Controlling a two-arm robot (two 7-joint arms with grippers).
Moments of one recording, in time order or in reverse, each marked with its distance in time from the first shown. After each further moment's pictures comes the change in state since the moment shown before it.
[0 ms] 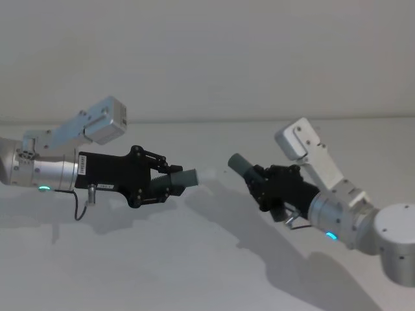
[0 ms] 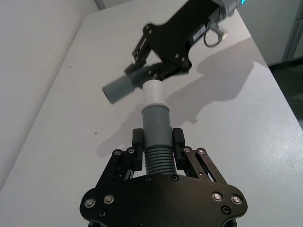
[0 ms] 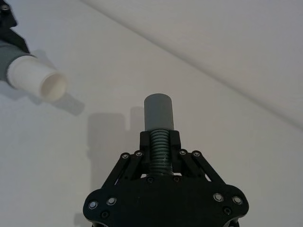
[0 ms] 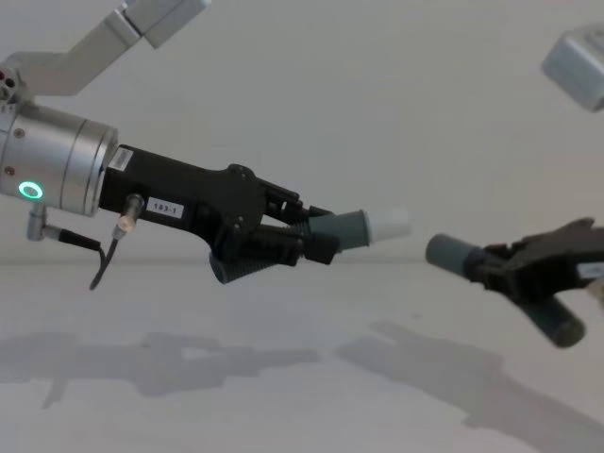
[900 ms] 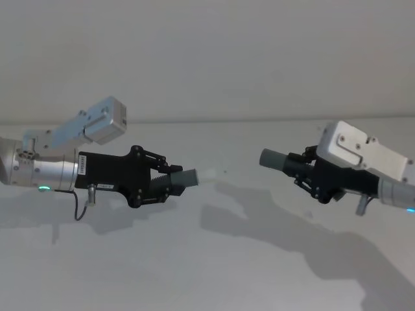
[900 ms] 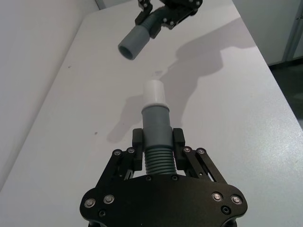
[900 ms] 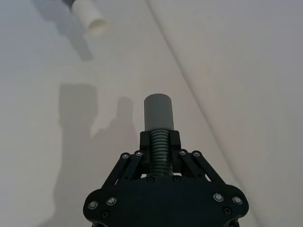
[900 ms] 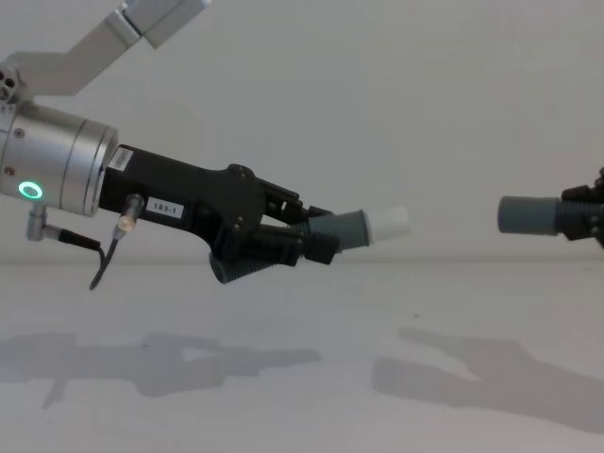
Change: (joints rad) left arm 0.000 0.000 0.000 0.000 0.000 0.000 0.000; right arm 0.113 0.365 -0.026 -0.039 -0.101 -0.287 0.332
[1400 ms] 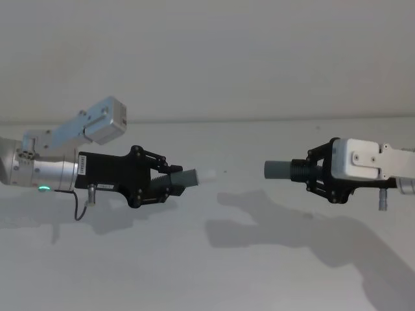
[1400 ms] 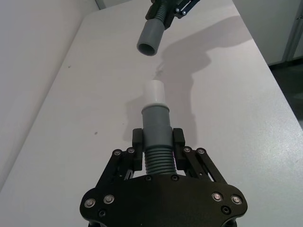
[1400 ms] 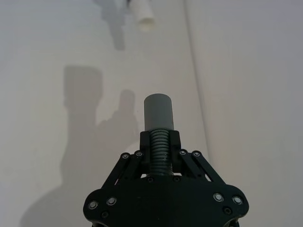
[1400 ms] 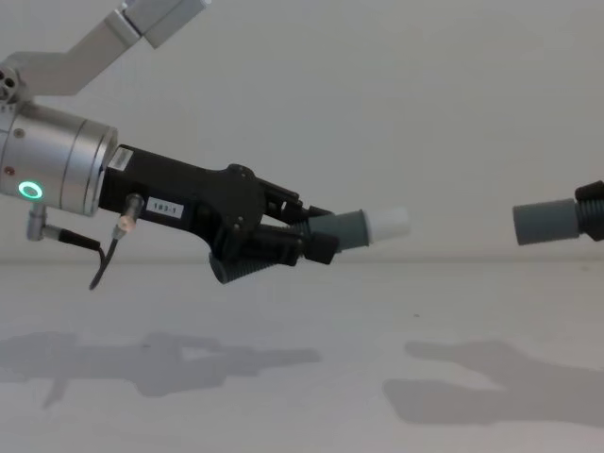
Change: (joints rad) left arm 0.000 0.000 0.000 0.000 0.000 0.000 0.000; right arm 0.118 0.085 -0.065 0.045 -0.048 -0.196 0.172
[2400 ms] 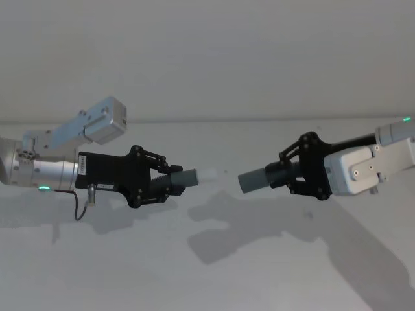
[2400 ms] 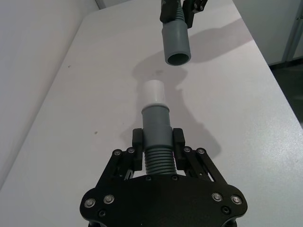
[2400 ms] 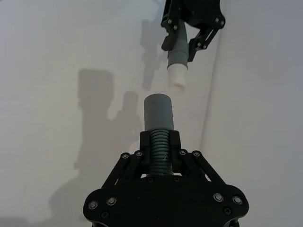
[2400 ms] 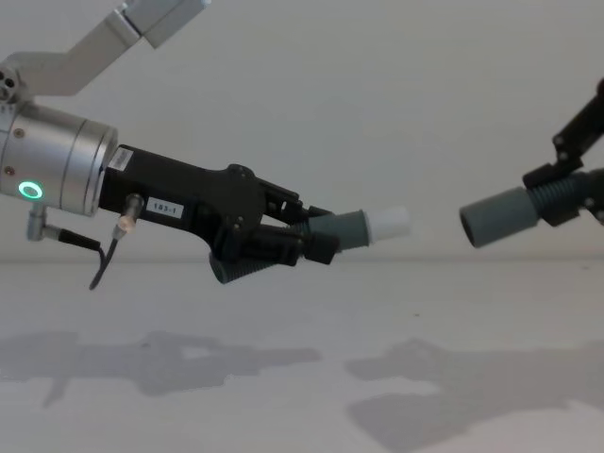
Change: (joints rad) left arm 0.000 0.000 0.000 0.000 0.000 0.000 0.000; right arm 0.238 -0.064 -0.137 0.106 -0.017 -0.299 0.247
